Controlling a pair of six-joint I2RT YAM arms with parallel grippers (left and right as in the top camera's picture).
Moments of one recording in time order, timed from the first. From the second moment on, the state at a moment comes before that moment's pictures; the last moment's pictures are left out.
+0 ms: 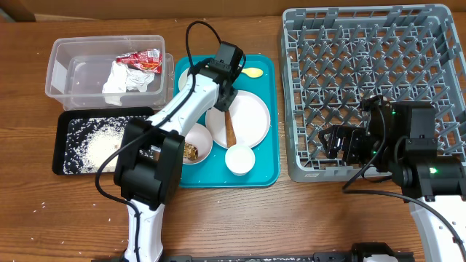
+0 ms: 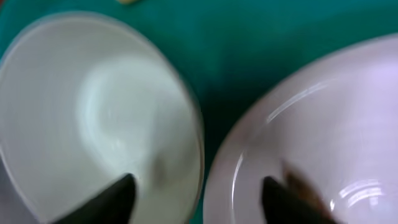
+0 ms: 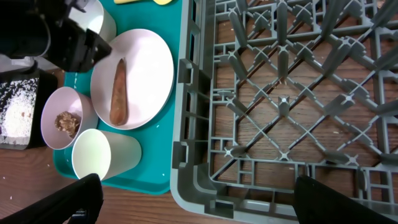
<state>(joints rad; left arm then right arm) -0.42 2.16 1.69 -0.81 -0.25 0.11 0.01 1.05 1.03 -0.96 -0.36 0.15</state>
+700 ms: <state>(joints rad) -0.43 1.96 1.87 -1.36 -0.07 -0.31 0.01 1.05 1.03 -0.96 -0.36 0.15</state>
